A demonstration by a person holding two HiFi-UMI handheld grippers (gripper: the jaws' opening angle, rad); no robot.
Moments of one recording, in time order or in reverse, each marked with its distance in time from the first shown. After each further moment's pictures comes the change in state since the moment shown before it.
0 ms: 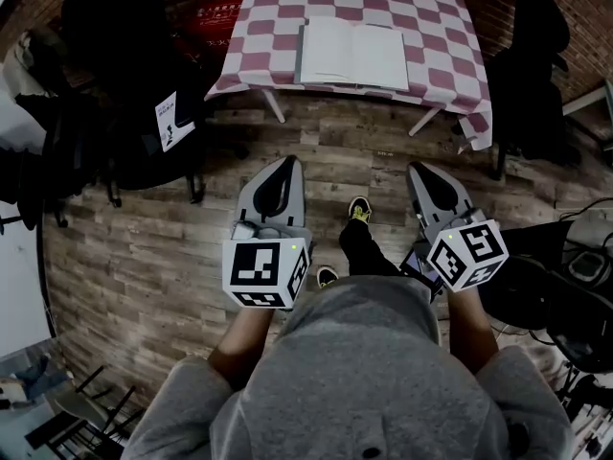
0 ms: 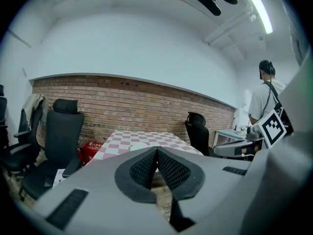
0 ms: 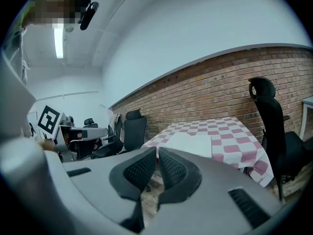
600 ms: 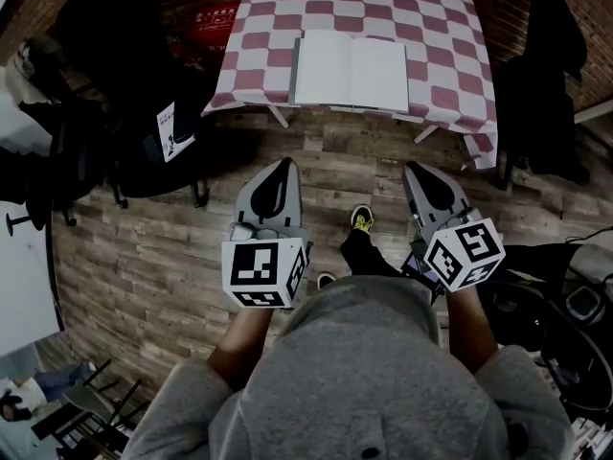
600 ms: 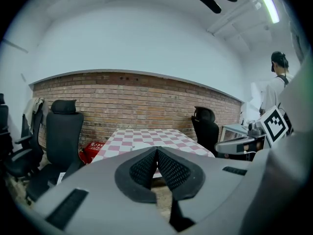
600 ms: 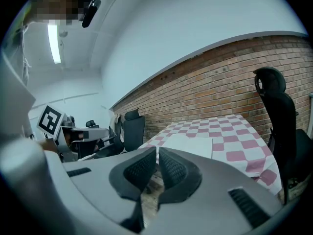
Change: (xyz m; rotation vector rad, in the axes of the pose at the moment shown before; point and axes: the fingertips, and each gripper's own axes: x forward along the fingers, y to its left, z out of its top) left arm 0.076 0.008 0.016 0.018 0.066 0.060; right arm 0.054 -0.058 0.022 0.030 0.026 0.050
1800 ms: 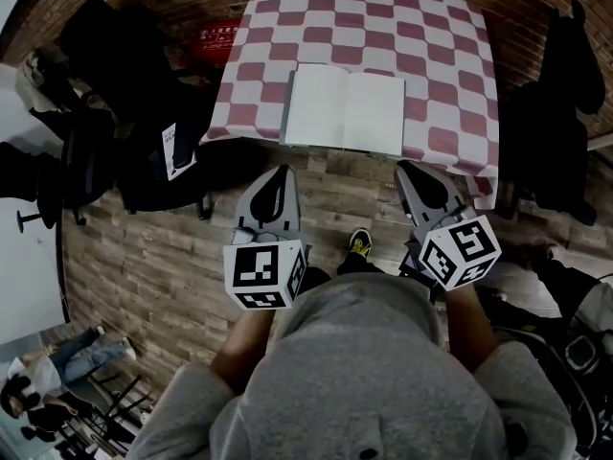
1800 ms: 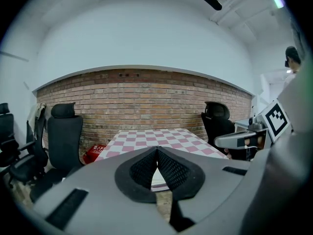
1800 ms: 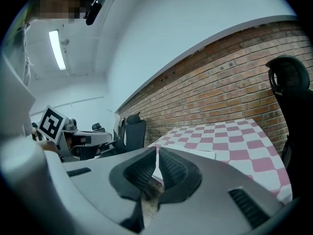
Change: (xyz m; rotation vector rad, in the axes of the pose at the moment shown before) left arm 0.096 -0.002 0.031 0.022 0.030 0.102; right arm 0.069 -0.077 0.049 -0.008 -0.022 0.112
